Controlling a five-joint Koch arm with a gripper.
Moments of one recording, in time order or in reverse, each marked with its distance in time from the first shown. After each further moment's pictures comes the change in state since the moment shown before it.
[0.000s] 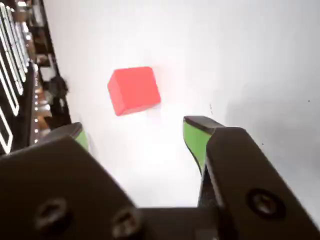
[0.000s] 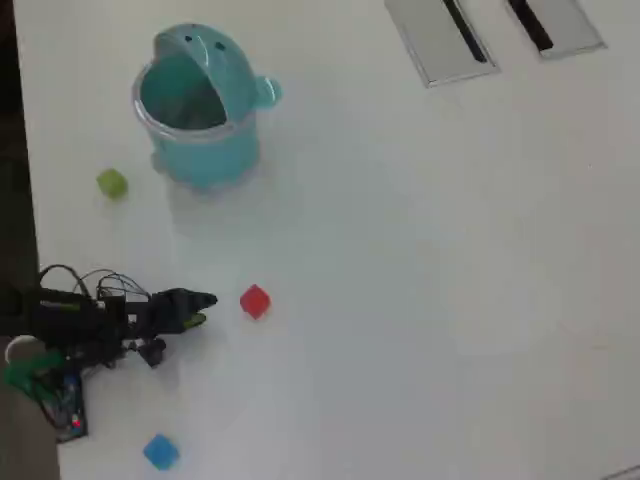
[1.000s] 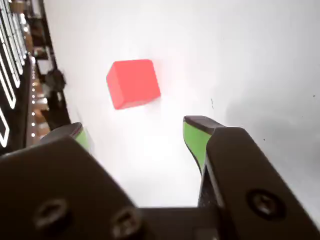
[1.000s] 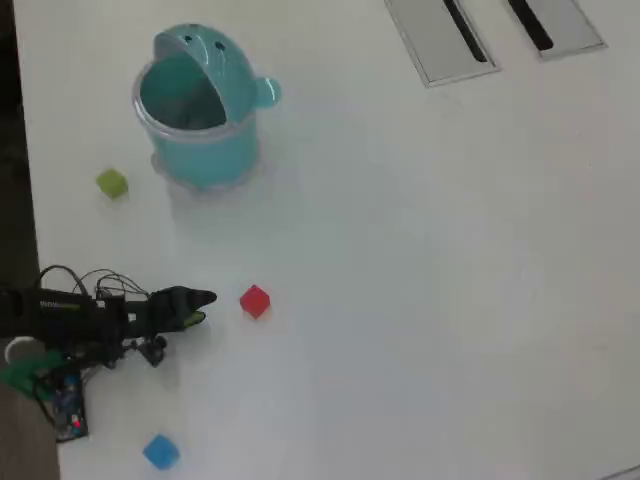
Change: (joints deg) arm -1.6 0.0 0.0 0.1 -0.5
